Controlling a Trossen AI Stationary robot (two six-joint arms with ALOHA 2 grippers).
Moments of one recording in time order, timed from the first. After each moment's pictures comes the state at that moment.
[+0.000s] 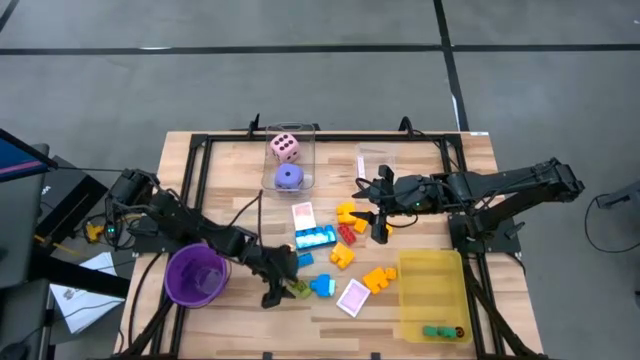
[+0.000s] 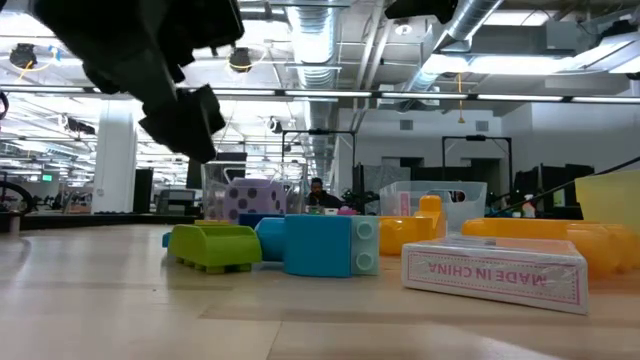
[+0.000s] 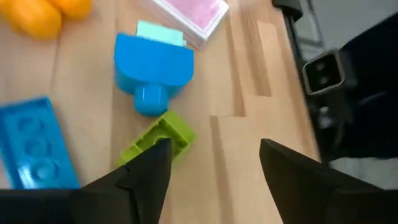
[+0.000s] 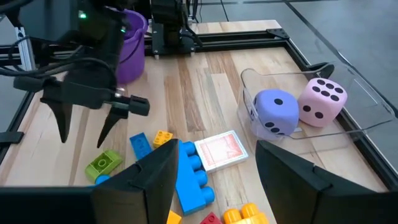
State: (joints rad) left arm -0.40 1.58 0.80 0.02 0.06 -0.44; right arm 0.16 1.24 1.15 -0.44 0.30 0.13
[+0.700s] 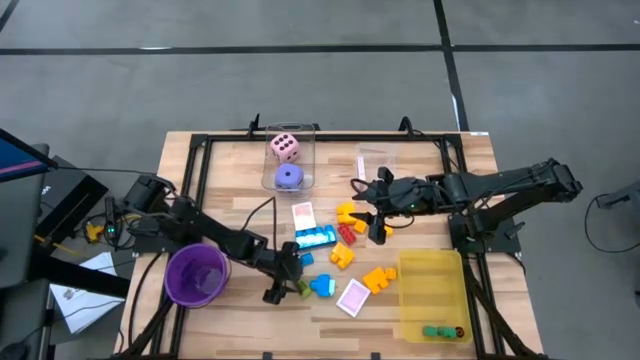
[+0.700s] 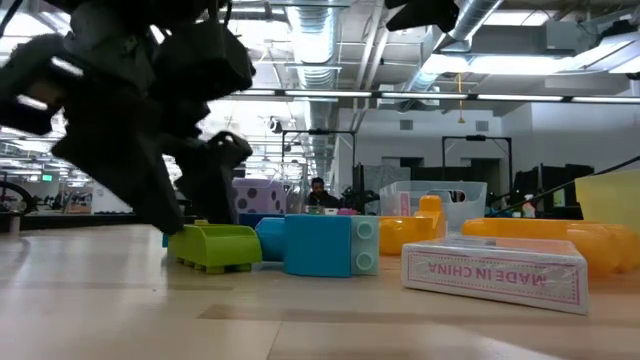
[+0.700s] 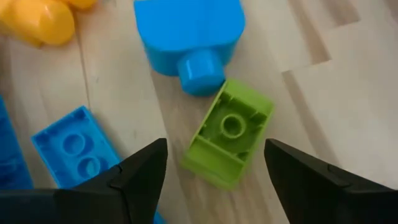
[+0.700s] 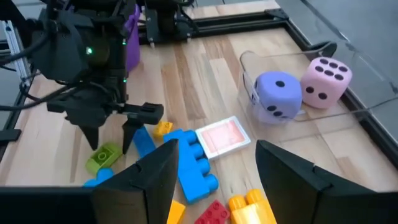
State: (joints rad) left arm -0.38 1.73 0.80 0.03 0.00 -0.08; right arm 0.15 1.26 1.15 -0.47 0.30 0.20
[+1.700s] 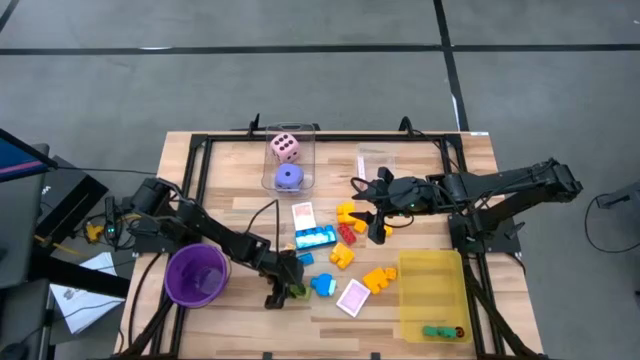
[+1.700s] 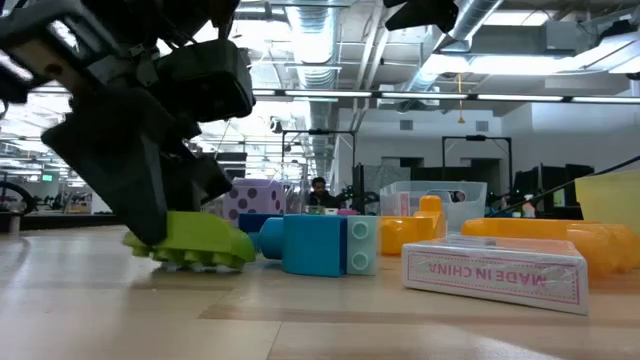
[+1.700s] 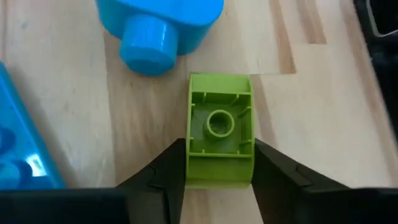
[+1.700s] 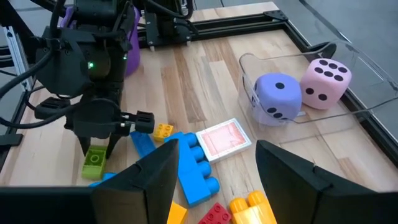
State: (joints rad) left arm -0.38 1.77 0.80 0.08 0.16 -0.36; right arm 0.15 1.26 1.15 -0.46 0.30 0.21
